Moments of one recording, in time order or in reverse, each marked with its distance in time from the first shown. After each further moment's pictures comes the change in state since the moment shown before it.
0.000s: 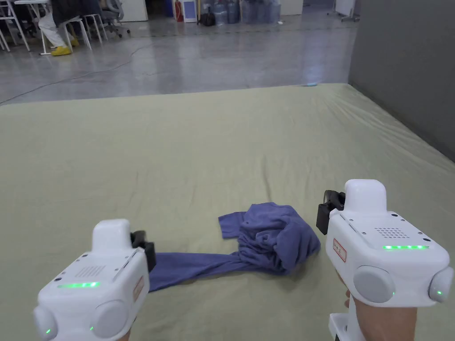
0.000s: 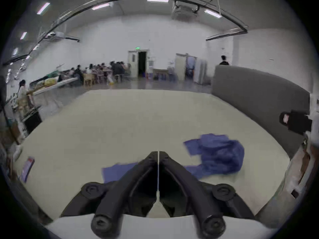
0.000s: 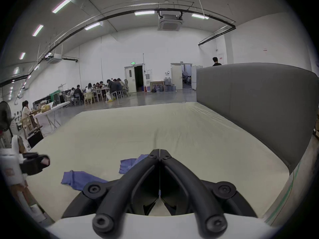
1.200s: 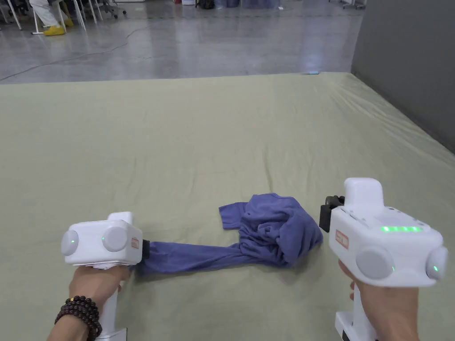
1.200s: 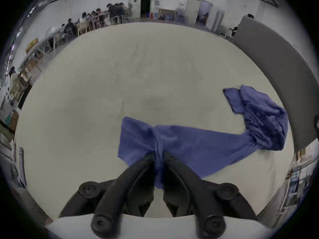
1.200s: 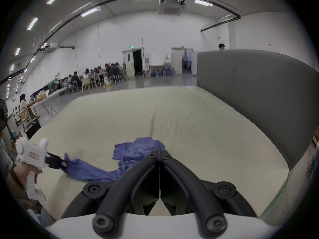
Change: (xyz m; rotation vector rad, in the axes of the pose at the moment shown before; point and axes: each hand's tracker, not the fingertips) left arm -0.041 0.002 -0.165 -0.536 -0.019 -0.015; right arm 0.010 -0.006 -0.051 -0.208 -0.016 0.024
